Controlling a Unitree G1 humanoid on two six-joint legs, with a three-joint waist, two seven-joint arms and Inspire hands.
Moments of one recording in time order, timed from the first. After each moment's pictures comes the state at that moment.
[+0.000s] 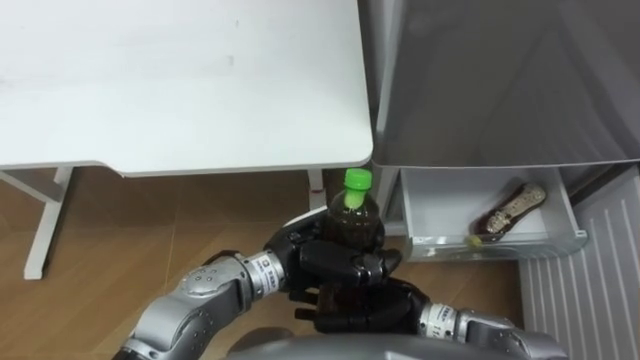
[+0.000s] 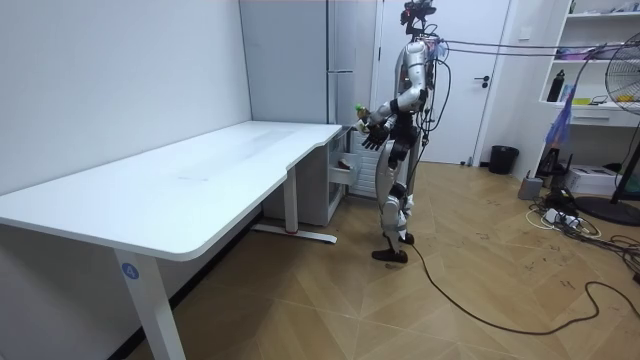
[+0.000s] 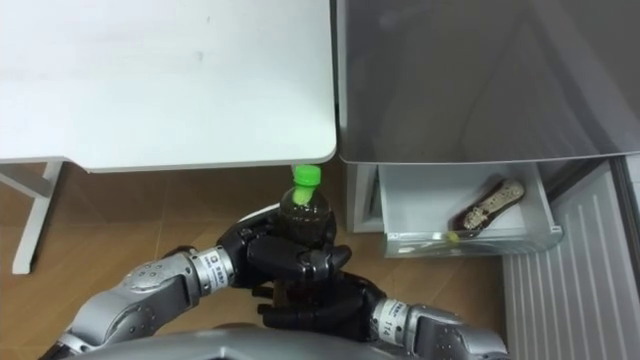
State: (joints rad) left arm 0.19 0.37 -0.50 0.05 -0.59 0.26 -0.48; right arm 0.13 -0.35 0.57 0.56 0.83 0.29 0.81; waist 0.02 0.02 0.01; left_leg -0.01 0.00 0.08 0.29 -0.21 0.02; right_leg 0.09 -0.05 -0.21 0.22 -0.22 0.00
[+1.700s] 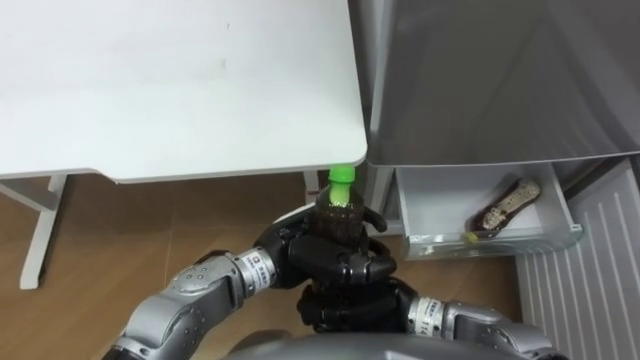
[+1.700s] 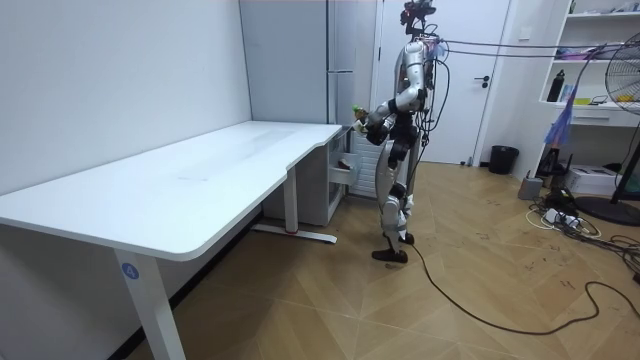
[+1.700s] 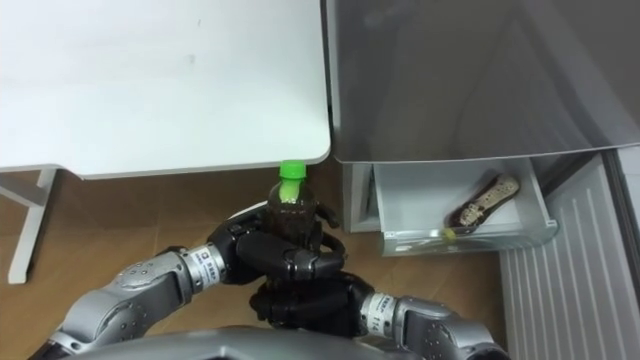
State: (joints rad) left arm 0.19 0.39 -0.48 0.06 -0.64 0.26 -0.45; right arm 0.11 -0.36 0.64 0.55 0.82 0.21 0.77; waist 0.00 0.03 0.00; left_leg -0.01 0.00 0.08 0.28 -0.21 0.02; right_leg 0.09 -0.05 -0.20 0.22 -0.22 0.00
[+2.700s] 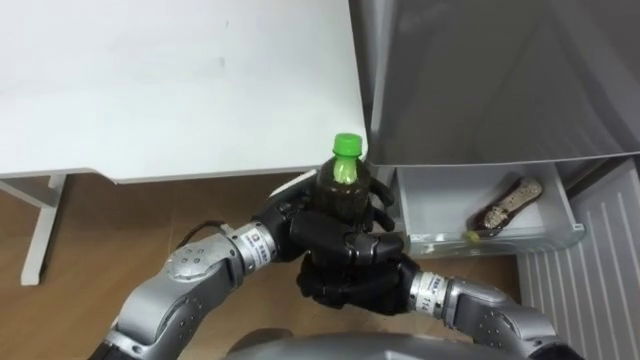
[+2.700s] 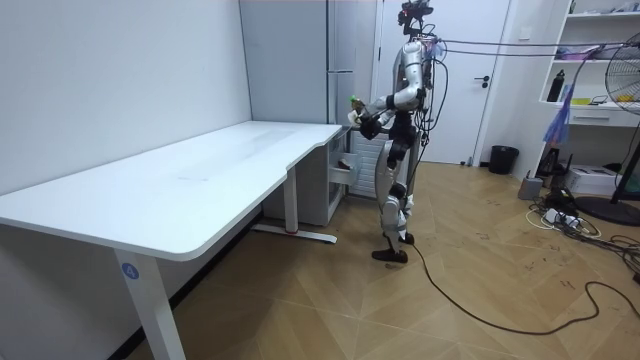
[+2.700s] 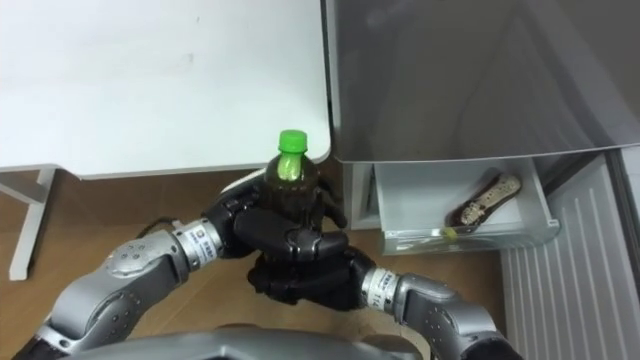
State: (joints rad) left arm 0.19 0.39 -0.42 -0.16 -0.53 0.28 -0.38; right arm 0.11 -0.34 0.52 0.46 0.74 0.17 0.82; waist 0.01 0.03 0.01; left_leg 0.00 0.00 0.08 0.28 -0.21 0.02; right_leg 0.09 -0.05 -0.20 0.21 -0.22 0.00
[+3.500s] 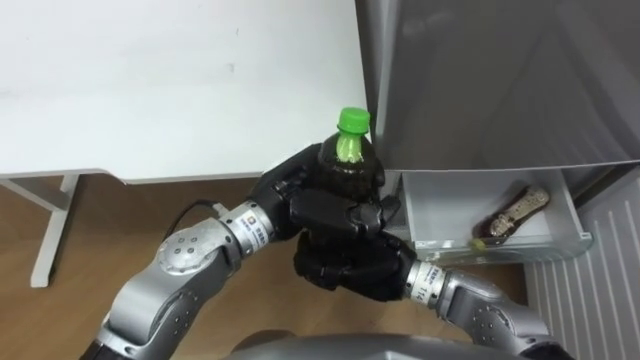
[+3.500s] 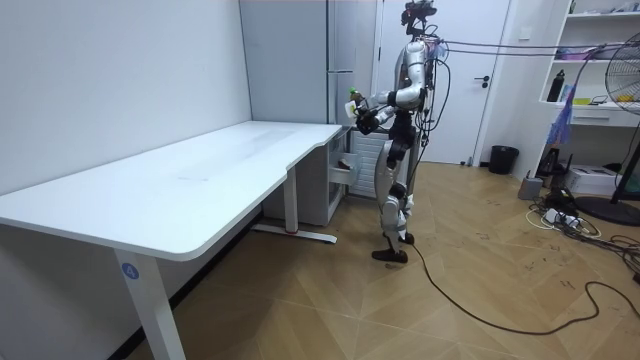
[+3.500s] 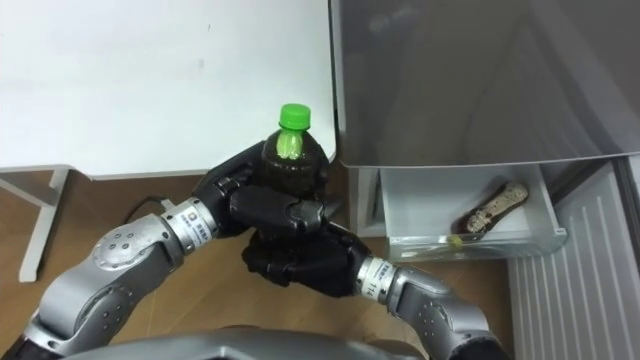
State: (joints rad) left arm 0.19 0.39 -0.39 -0.26 -0.51 0.28 -0.32; right arm 0.13 -0.28 0.44 0.45 0.74 0.16 0.86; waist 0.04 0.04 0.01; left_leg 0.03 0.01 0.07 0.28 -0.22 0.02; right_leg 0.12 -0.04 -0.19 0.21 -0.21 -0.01
